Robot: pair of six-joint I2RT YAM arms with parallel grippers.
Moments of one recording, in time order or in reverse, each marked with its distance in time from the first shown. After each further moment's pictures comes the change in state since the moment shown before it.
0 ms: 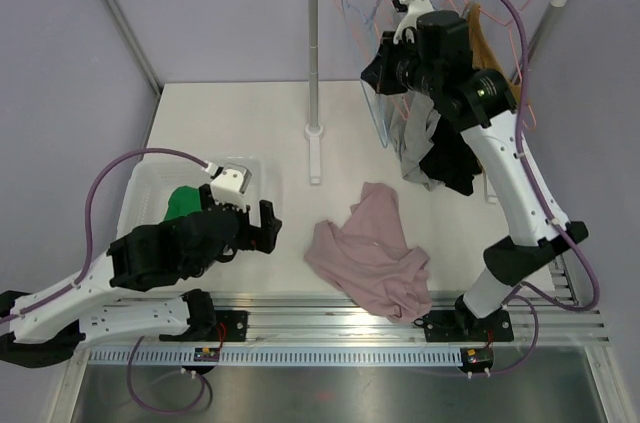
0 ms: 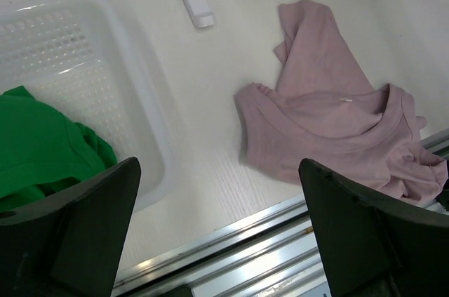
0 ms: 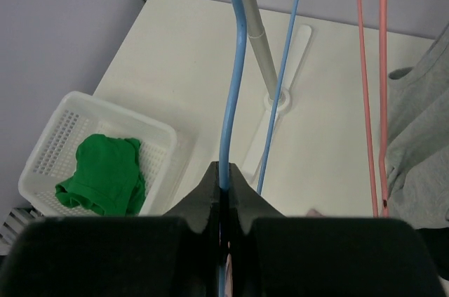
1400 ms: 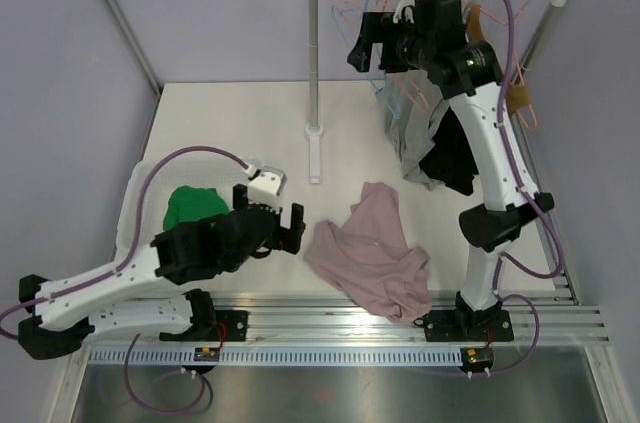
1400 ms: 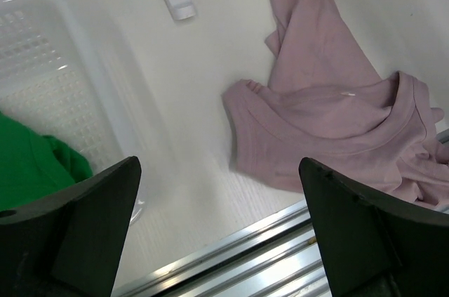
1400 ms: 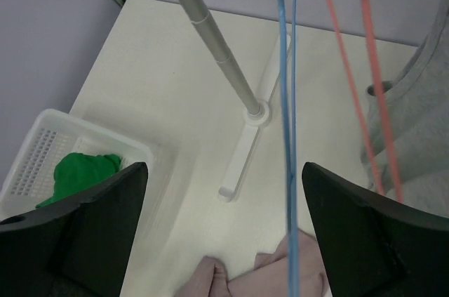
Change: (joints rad) left arm 0.000 0.087 -0.104 0.160 0.028 0.040; right arm -0.094 0.325 0.412 -0.134 -0.060 -0.032
